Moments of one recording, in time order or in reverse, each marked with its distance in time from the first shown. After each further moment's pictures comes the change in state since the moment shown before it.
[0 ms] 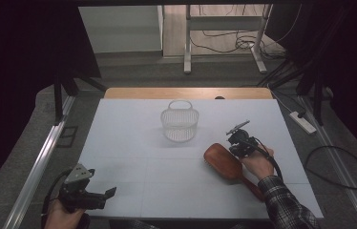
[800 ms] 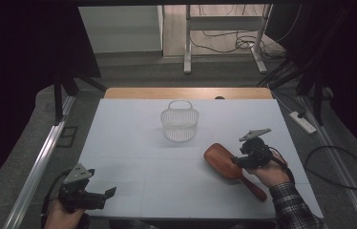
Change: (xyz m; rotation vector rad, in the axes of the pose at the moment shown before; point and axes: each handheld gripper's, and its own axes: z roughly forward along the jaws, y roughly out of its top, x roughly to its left) left arm 0.001 0.000 -0.001 -0.008 -0.006 -0.003; right arm 0.011 -0.034 -0.056 -0.157 0.092 0.032
